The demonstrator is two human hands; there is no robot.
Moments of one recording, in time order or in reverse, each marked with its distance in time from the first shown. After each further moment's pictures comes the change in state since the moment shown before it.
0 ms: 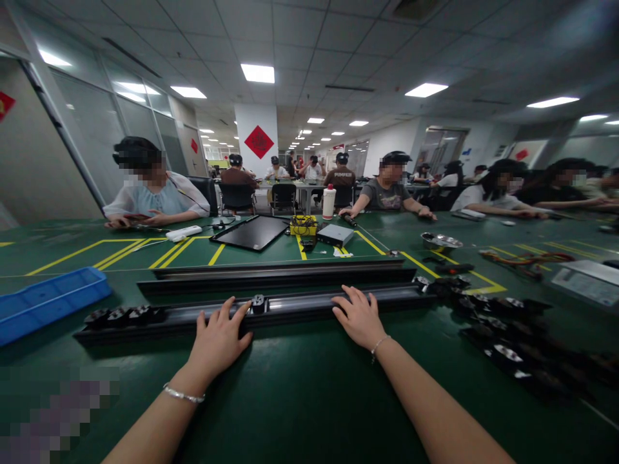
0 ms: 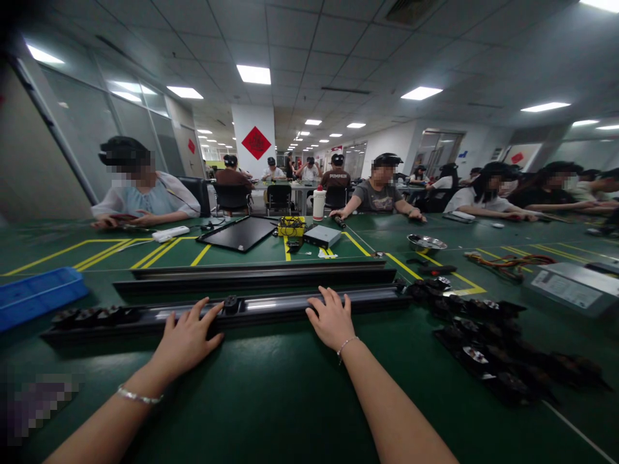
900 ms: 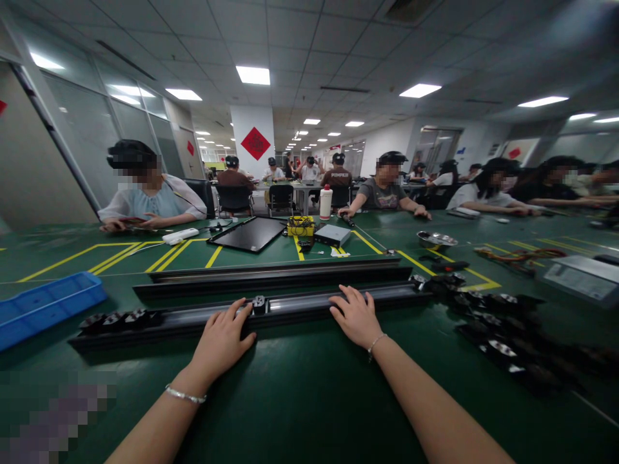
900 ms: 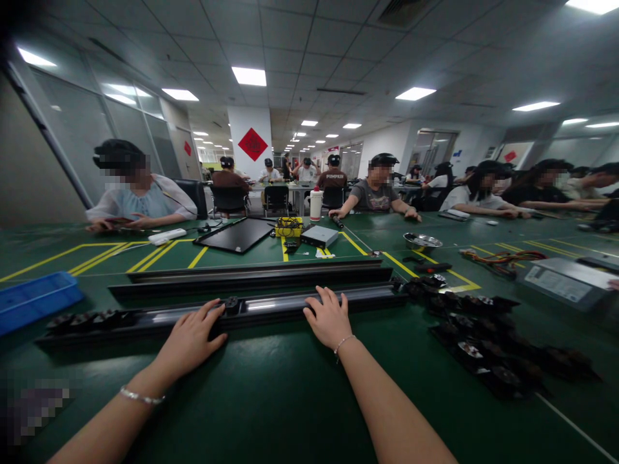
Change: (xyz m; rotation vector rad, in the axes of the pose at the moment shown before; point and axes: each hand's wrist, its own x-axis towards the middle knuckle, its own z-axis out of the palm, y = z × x) left_hand 0.005 0.004 -0.001 -0.125 0.005 0.122; right_hand -0.001 0.000 -0.001 0.009 0.018 -0.005
